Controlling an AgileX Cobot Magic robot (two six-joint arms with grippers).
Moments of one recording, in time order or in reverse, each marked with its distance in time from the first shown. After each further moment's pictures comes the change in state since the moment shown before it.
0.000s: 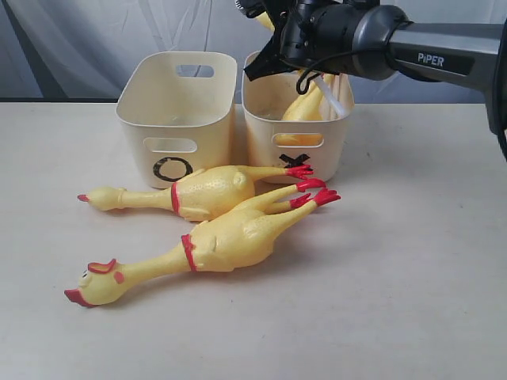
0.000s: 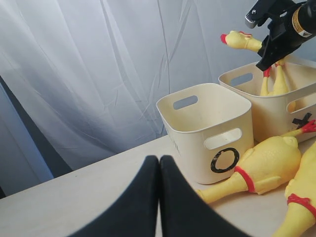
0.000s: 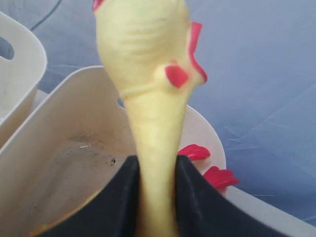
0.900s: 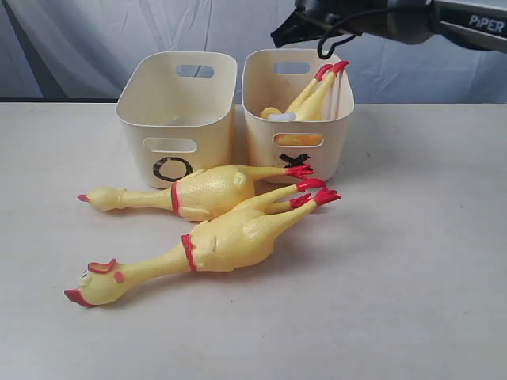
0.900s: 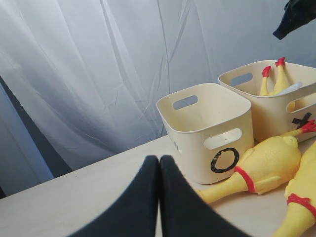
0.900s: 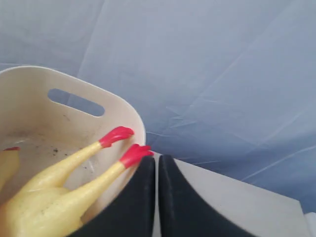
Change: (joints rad) left arm 0.000 0.000 0.000 0.000 0.000 0.000; right arm 0.000 -0.125 0.000 0.045 0.223 -0.053
